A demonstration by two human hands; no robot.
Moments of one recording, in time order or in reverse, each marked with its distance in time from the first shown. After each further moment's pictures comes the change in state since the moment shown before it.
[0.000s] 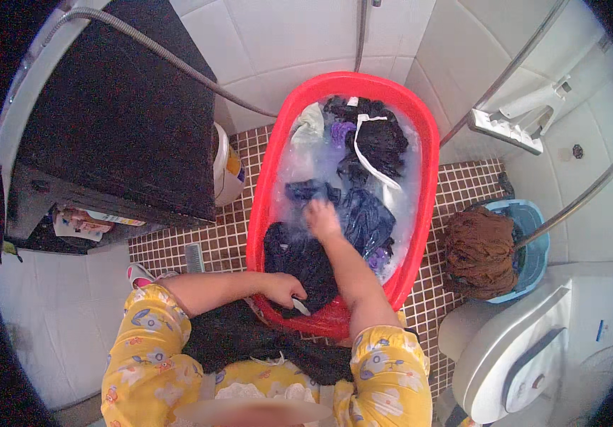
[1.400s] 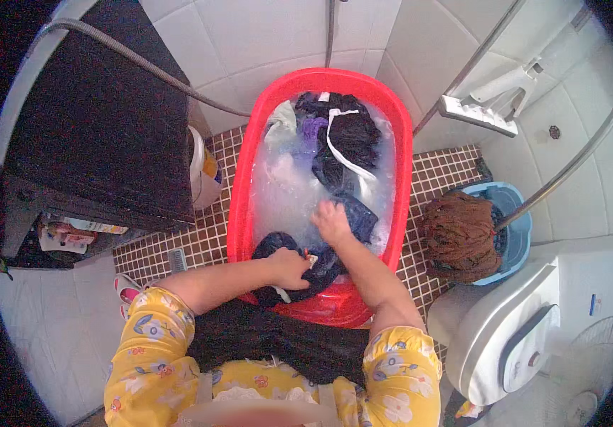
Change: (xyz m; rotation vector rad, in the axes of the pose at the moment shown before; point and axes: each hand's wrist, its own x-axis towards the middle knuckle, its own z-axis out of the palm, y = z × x) left_hand 0.044 0.050 -0.037 0.539 0.111 -0.307; right_hand -0.074 0.049 -0.018 -0.080 0.012 0.035
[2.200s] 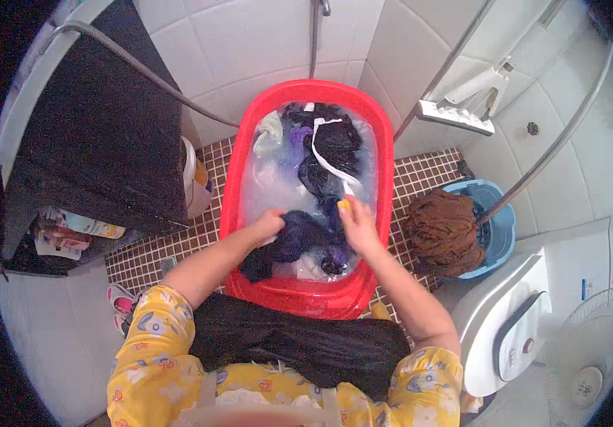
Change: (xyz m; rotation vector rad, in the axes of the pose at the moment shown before) left_hand 0.041 -0.101 0.013 -1.145 0.739 -0.228; right_hand -0.057 0.043 -0.124 1.083 0.303 0.600
